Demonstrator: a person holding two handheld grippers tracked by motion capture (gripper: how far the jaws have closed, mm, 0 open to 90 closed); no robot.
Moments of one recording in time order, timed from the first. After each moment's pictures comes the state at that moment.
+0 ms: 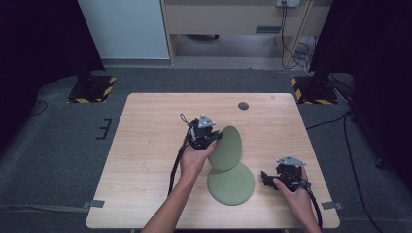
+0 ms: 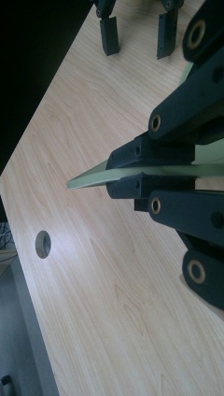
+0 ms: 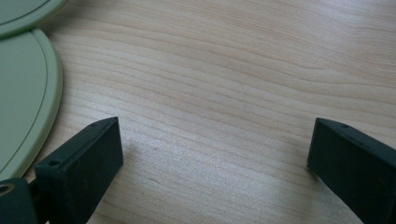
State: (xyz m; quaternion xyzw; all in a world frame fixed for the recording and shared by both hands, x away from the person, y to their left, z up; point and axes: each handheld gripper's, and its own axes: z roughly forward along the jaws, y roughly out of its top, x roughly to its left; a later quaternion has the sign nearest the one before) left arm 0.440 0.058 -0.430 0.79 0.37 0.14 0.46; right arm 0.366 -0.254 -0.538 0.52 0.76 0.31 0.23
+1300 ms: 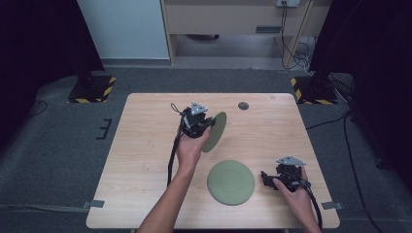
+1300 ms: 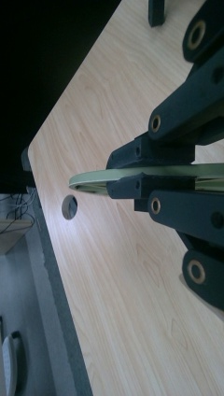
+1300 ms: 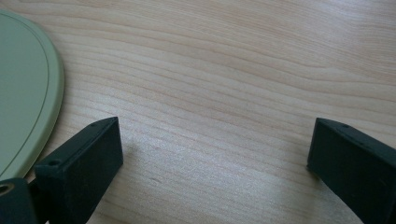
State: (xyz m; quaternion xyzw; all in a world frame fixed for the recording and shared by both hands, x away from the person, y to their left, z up) left arm 0.458 0.076 -0.402 0.76 0.42 0.18 0.46; right arm 0.366 -0.254 -0.538 0.53 0.76 0.31 0.23
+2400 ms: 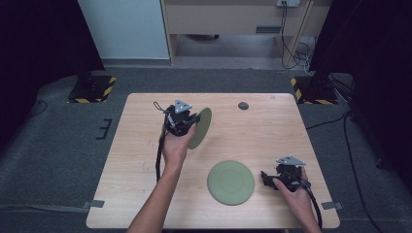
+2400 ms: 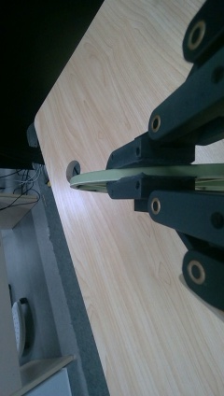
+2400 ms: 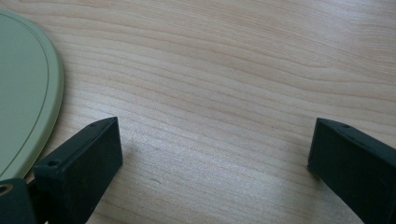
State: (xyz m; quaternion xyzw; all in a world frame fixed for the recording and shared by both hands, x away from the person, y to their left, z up) left arm 0.452 0.117 -0.389 0.74 0.44 0.22 0.45; right arm 0.366 -0.254 -0.539 0.53 0.76 0.31 0.23
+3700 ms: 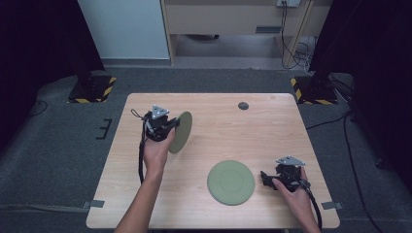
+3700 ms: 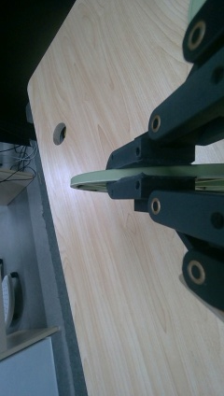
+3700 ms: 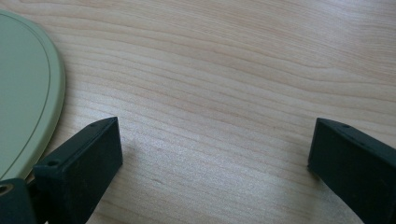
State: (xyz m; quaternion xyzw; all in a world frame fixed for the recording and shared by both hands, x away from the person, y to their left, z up) left arm 0.441 0.176 -0.407 0.73 0.47 0.23 0.44; right arm 0.365 -0.252 -0.538 0.53 0.76 0.31 0.23
